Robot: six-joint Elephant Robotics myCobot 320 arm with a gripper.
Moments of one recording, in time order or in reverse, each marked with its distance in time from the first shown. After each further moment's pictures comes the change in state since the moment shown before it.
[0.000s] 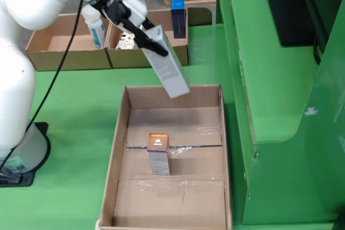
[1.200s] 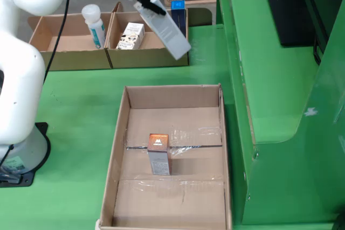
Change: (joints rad) arm 0.265 -0.071 0.000 0.169 -0.037 -0.192
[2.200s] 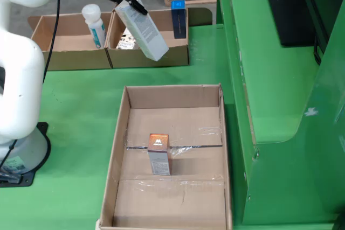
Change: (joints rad) arm 0.169 0.014 0.000 -0.179 0.035 -0.077
